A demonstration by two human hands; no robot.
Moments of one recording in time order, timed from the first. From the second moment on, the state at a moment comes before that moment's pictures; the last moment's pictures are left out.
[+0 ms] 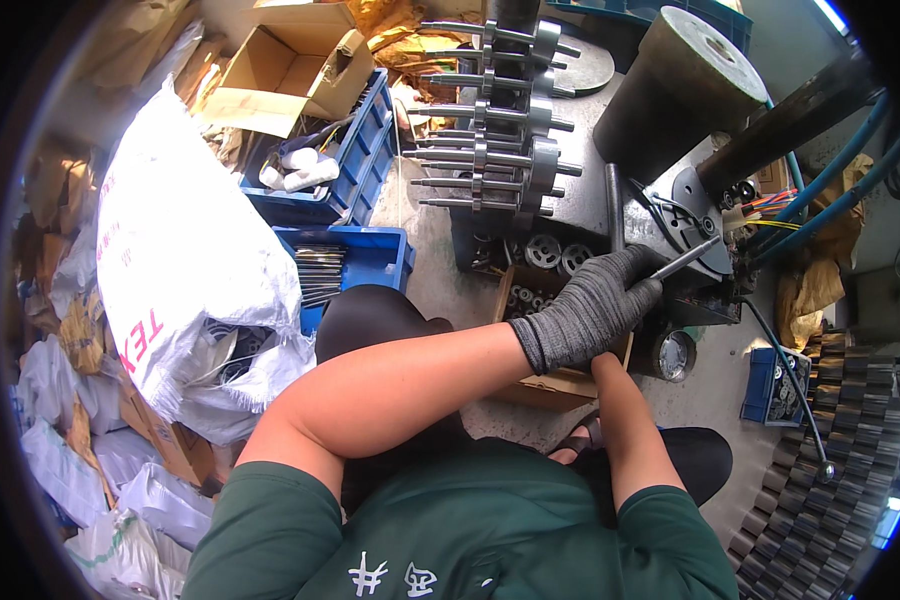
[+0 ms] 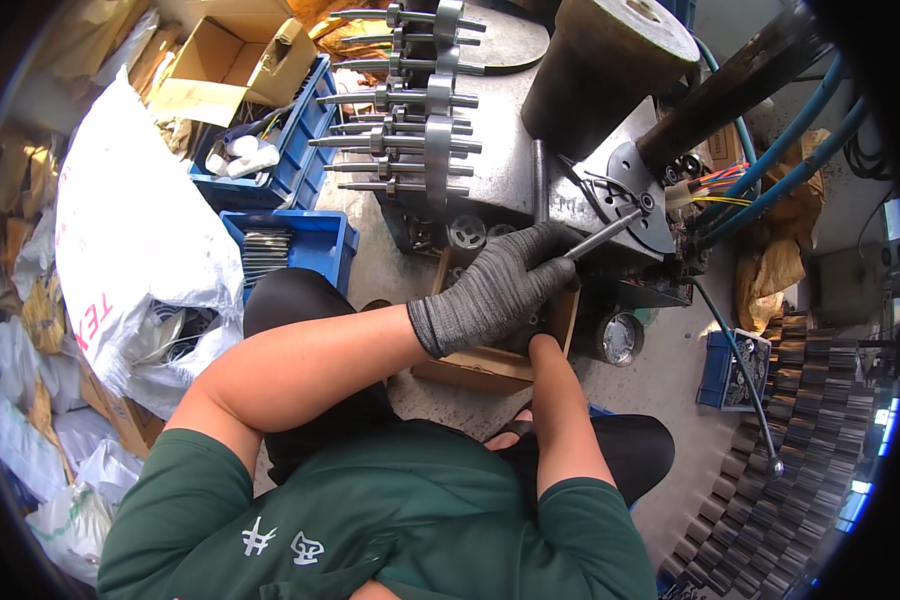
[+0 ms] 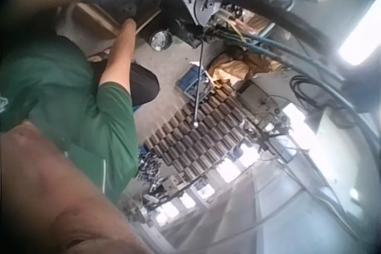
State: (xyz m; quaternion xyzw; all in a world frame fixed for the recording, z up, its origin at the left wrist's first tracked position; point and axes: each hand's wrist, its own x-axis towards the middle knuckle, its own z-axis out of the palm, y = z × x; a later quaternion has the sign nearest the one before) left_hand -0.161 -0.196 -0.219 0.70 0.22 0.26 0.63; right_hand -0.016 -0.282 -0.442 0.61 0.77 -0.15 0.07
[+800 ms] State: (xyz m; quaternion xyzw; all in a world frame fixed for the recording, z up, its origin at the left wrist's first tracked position) left_hand -0.162 -0.204 -0.220 0.72 0.22 0.25 0.61; right_hand -0.055 -0.276 -0.308 0.59 0.76 -0.25 0.13
